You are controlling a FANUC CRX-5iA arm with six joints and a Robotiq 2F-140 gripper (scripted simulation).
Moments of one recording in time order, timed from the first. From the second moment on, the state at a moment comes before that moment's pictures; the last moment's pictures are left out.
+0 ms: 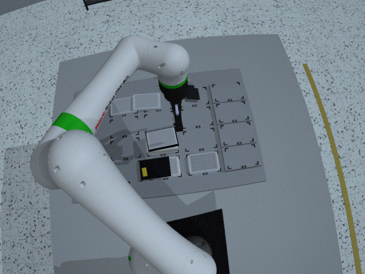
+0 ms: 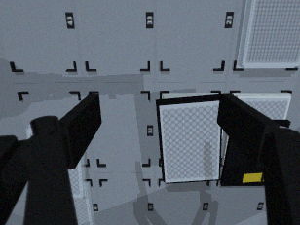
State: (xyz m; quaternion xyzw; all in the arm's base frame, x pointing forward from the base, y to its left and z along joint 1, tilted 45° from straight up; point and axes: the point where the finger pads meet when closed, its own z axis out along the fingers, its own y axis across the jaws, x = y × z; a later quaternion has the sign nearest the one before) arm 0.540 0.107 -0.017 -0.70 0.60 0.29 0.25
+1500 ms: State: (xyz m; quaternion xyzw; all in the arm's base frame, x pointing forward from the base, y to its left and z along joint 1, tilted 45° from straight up) arm 0.391 0.111 0.003 -0.70 0.60 0.29 0.25
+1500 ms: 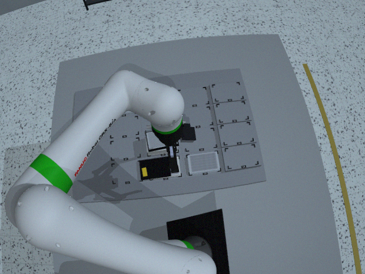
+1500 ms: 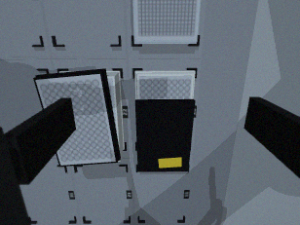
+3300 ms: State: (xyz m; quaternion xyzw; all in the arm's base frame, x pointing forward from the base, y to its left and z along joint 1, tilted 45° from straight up) arm 0.369 0.110 0.005 -0.70 0.60 0.29 0.25
